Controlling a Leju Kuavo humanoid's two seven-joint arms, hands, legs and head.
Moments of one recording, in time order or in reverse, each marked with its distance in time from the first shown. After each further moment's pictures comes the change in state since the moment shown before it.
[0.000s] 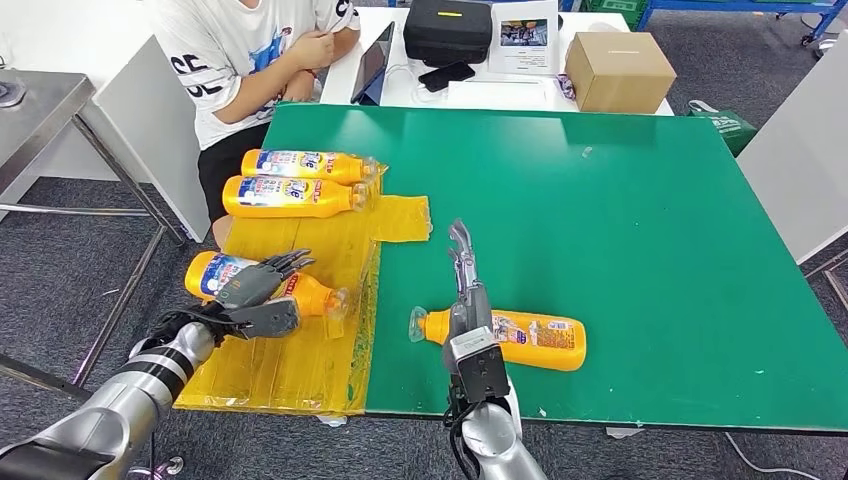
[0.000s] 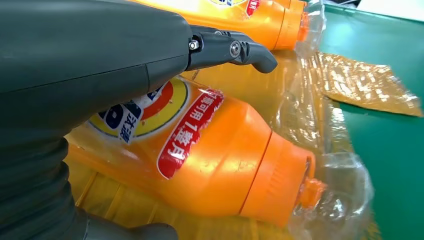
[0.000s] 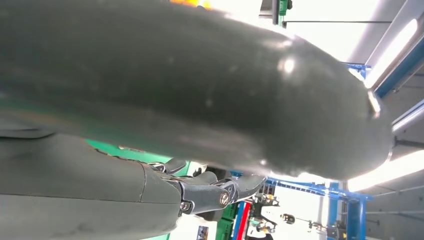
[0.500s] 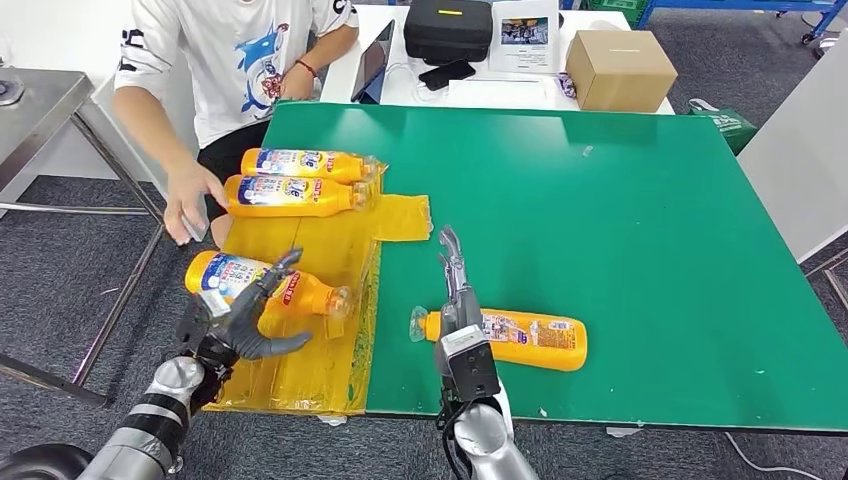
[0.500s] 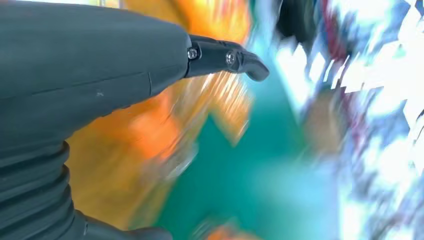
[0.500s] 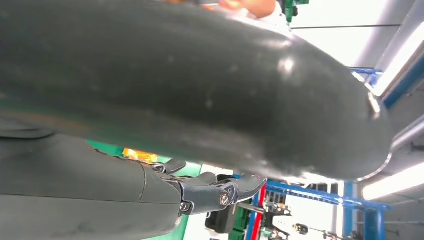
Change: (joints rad) left arm 0.282 -0.061 0.213 -0.405 0.707 -0.280 -0.057; right arm -0.008 0.028 -0.005 0.062 0.002 0.020 0.003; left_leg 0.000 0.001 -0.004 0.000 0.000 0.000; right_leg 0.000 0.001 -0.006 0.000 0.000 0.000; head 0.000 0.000
